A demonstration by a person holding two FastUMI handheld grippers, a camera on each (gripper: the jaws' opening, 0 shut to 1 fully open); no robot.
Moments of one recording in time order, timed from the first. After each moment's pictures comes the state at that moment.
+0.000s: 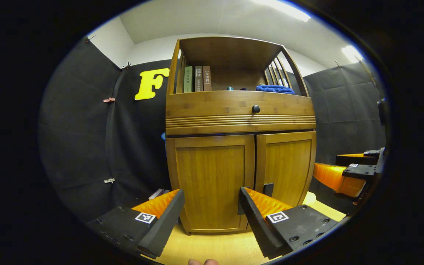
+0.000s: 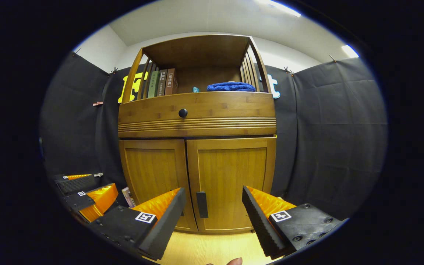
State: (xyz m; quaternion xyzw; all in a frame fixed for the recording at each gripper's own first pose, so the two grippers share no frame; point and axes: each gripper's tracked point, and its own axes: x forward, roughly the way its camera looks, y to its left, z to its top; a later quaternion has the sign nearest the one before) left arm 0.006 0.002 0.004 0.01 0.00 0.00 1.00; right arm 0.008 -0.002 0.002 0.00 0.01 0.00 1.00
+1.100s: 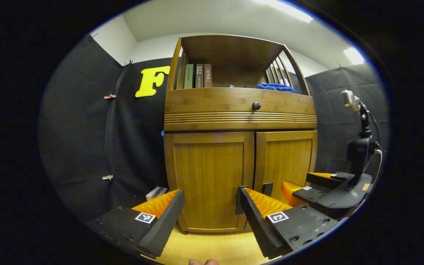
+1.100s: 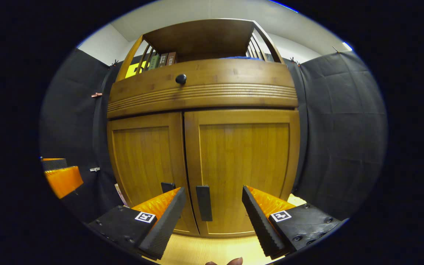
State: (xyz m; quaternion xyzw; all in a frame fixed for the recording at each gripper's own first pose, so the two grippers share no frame) left arm 0.014 -0.001 -0.013 -0.01 0.01 0.01 1.00; right arm 0.106 0.011 -0.087 0.02 0.03 0.03 1.00
